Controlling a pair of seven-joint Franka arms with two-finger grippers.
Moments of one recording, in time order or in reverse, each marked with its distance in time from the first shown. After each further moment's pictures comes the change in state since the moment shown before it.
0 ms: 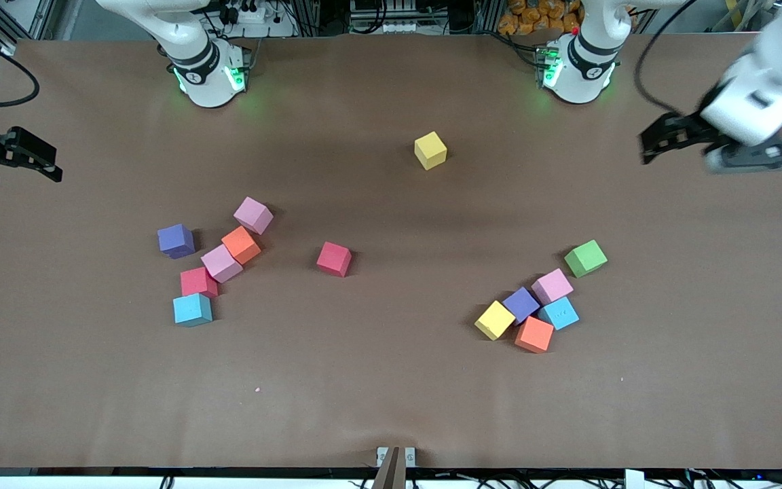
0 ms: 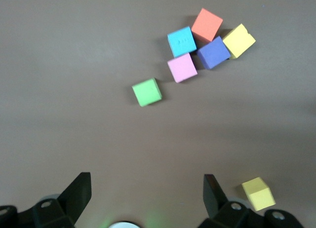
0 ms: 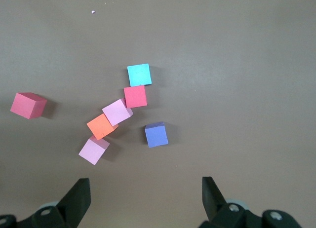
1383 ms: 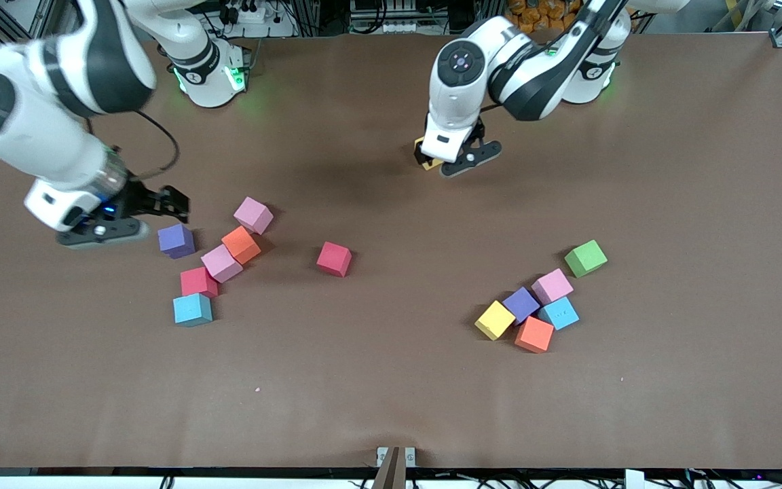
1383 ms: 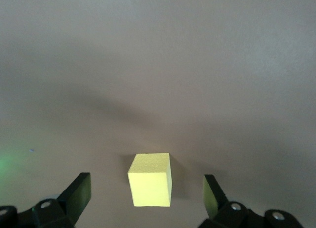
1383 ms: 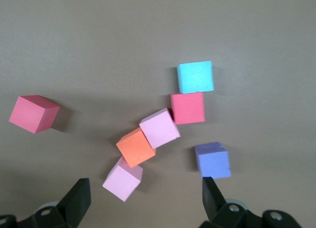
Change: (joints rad) left arm -0.209 0.239 -0.402 -0.414 -0.030 0.568 -0.933; right arm 0.219 0.045 0.006 -0.423 0.025 0.462 0.201
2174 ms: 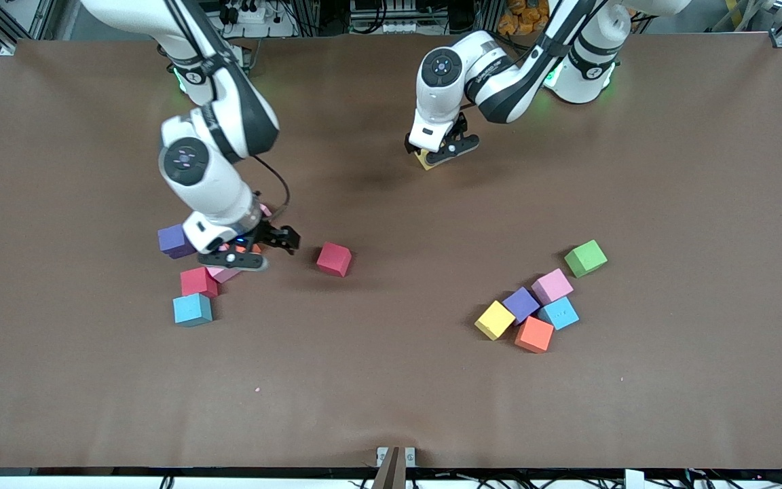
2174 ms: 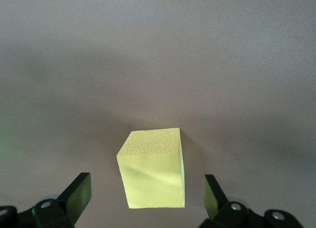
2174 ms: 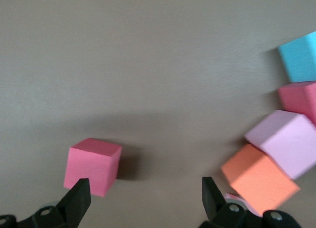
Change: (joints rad) left arm -0.093 0.059 -0.020 -0.188 0.000 0.240 -0.071; right arm 0.243 0.274 0.003 -0.012 0.055 0.369 0.457
